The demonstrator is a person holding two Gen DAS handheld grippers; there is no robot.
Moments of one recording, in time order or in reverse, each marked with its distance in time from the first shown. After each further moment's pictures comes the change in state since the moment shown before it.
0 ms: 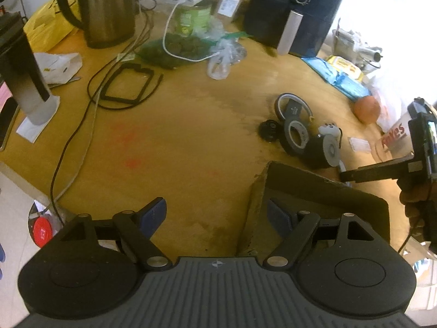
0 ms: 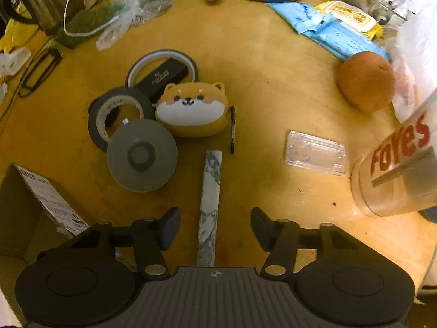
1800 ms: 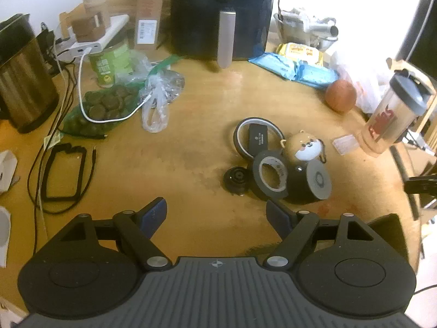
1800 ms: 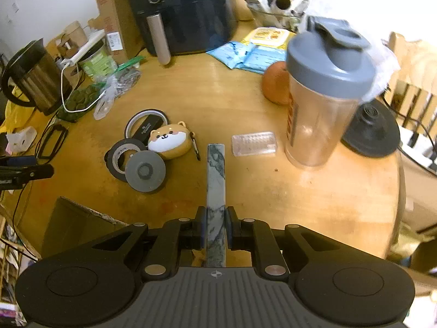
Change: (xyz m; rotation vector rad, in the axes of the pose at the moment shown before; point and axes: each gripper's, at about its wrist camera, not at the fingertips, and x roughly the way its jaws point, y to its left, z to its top) left arm 0.069 -0.047 0.076 0.356 -0.040 -0.097; right arm -0.110 -0.033 -0.071 0.304 -0.217 0.017
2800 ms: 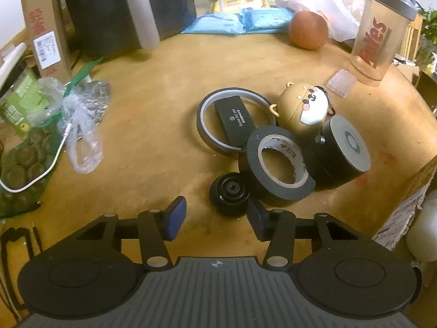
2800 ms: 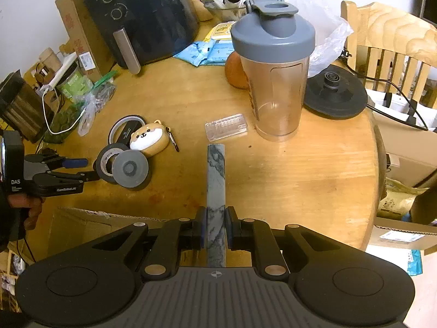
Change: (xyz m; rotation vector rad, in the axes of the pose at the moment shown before) left arm 0.108 -0.013 0.011 0.408 0.046 -0.115; right arm -0.024 -0.016 -0.029 0.172 -0.025 -0.043
